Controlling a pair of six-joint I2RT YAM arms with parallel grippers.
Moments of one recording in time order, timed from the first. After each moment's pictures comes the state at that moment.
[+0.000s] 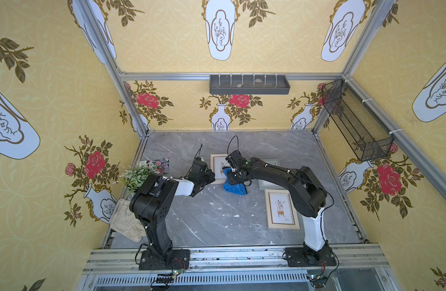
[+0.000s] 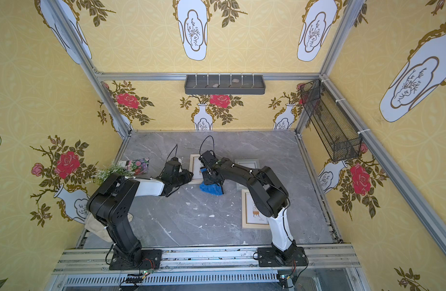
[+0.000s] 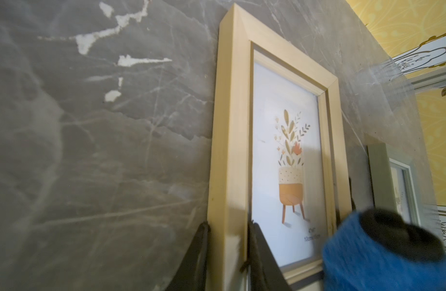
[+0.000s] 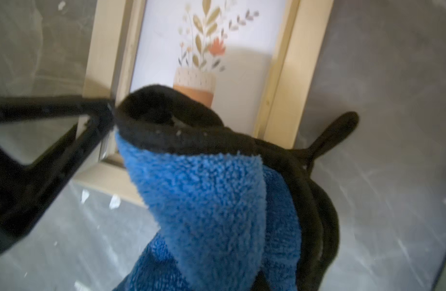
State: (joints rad) left arm -0.42 1.84 0.76 0.29 0.08 -0.73; right arm 0.83 1.99 1.43 -0.62 0.02 0.46
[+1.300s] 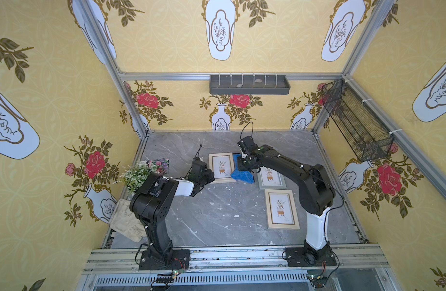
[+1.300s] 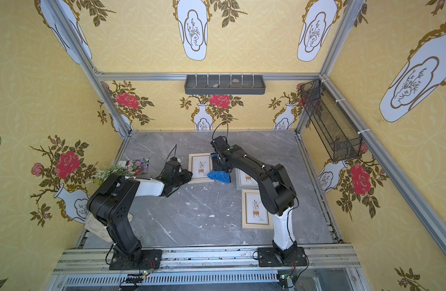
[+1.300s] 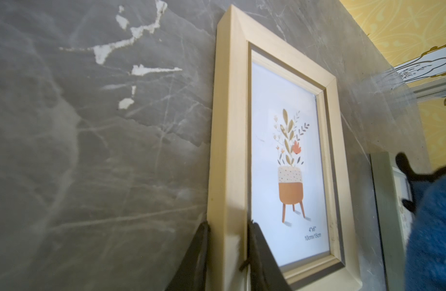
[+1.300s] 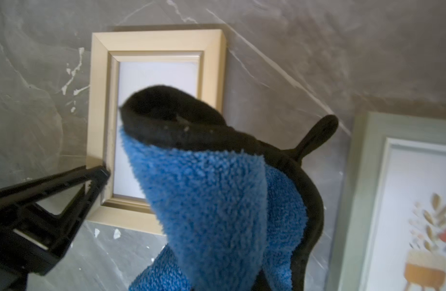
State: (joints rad) left arm -0.42 1.84 0.75 0.30 0.05 -0.74; right arm 0.70 2.03 1.63 -0.67 0.00 0.45
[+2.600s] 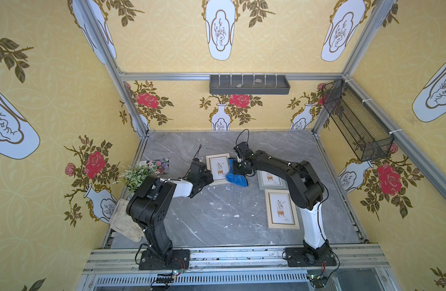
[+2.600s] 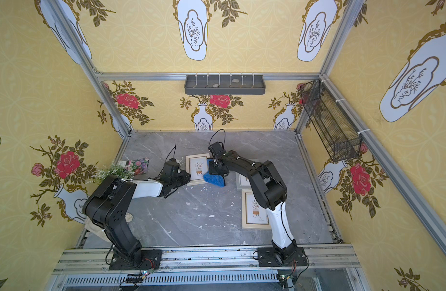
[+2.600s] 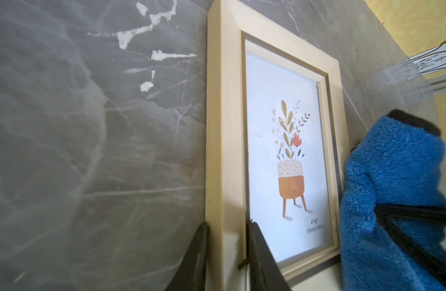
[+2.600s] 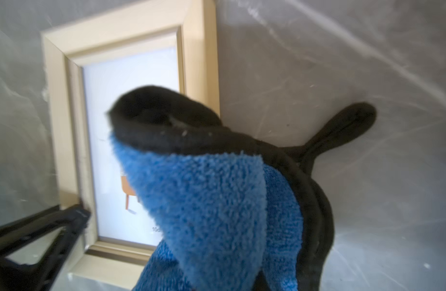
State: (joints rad) left arm -0.43 1.79 0.74 0.22 0.05 -0.72; right arm 0.72 2.13 1.58 -0.54 -0.05 0.53
